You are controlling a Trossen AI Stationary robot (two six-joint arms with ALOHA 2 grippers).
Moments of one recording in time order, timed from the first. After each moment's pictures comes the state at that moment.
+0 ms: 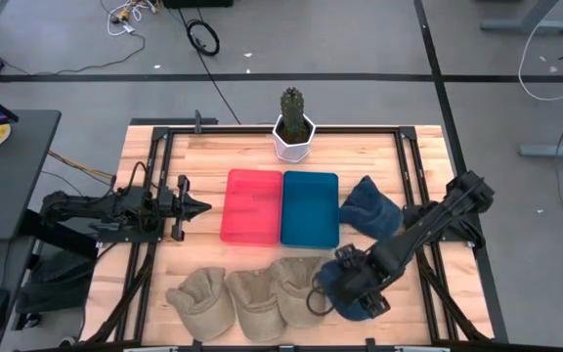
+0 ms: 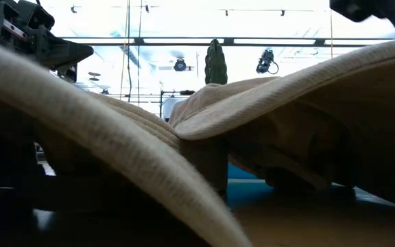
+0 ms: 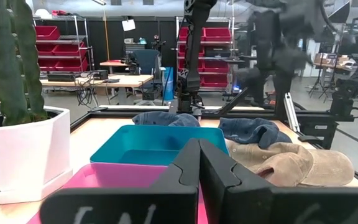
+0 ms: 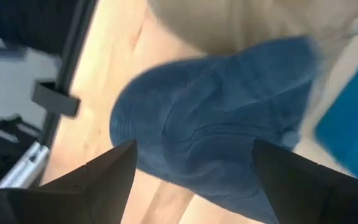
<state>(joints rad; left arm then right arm) -0.08 0.01 0.01 0.09 -0.12 -0.01 0.63 1.72 1.44 -1.13 -0.09 0.19</state>
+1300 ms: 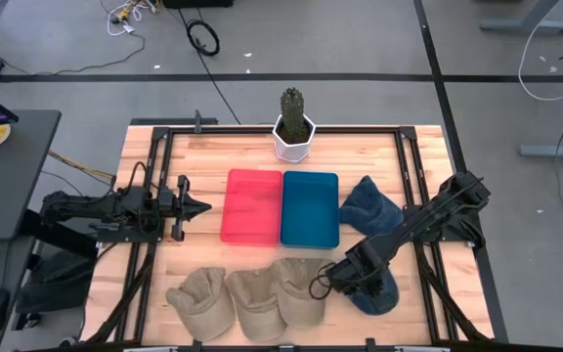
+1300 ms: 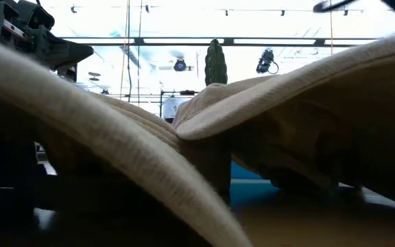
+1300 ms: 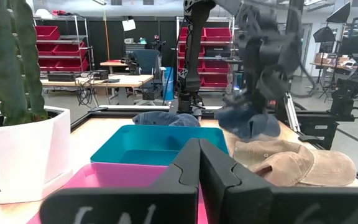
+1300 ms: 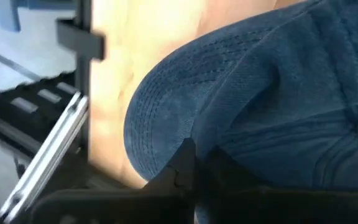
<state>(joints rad) -0.08 0.01 0.01 0.09 -0.13 -0.01 0.55 1.73 1.25 -1.12 -0.44 0.22</state>
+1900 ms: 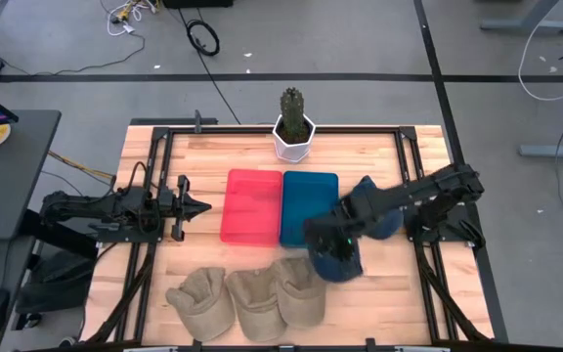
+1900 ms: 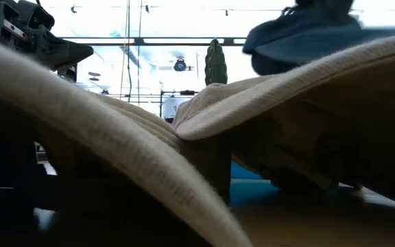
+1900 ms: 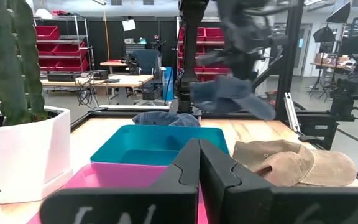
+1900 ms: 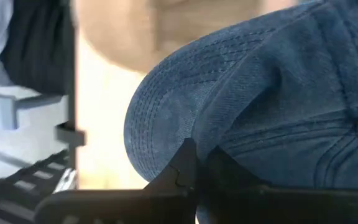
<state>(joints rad) -0.08 0.01 0.01 0.09 -0.13 -0.01 0.27 1.73 1.62 -1.29 -0.26 0.15</state>
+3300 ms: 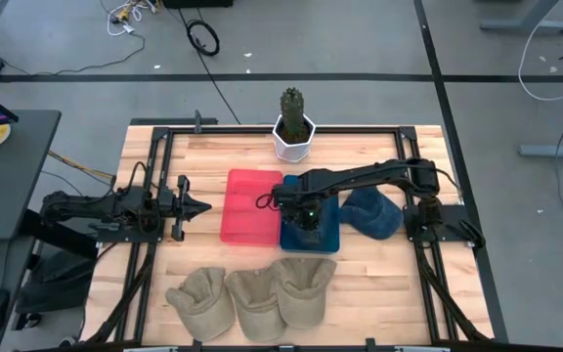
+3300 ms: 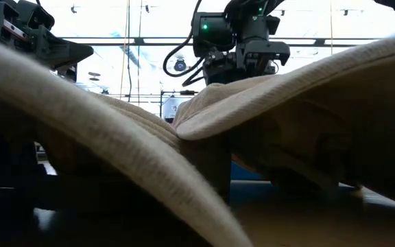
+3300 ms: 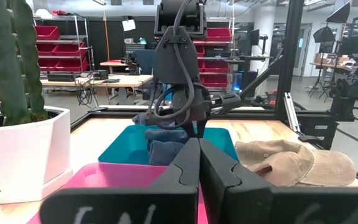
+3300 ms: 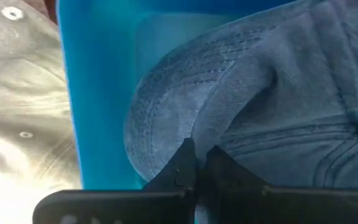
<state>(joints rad) -0.08 0.01 0.01 0.09 -0.13 -0.01 -0.02 2.02 1.59 -1.09 -0.25 -0.01</state>
